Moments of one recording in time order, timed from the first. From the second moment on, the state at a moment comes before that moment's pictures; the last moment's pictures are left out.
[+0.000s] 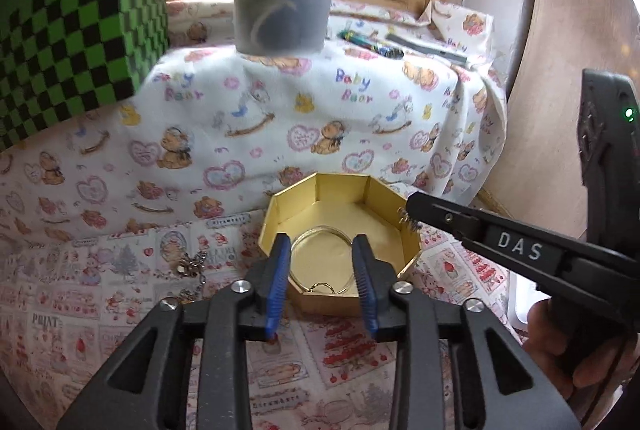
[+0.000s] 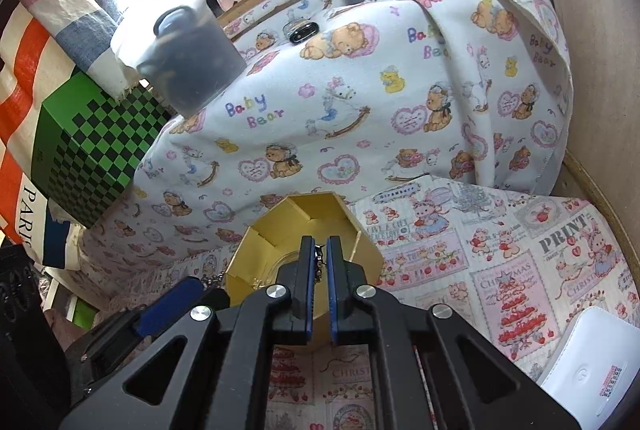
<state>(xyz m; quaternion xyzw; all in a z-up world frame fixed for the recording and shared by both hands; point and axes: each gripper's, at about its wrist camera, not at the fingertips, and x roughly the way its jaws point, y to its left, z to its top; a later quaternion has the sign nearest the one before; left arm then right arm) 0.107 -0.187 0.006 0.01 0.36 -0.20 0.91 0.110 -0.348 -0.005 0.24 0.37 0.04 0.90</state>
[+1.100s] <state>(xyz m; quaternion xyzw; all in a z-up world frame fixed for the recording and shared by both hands) 0.022 -0.066 0.050 0.03 0.18 -0.08 0.98 0.089 -0.297 0.020 0.13 0.32 0.06 0.94</state>
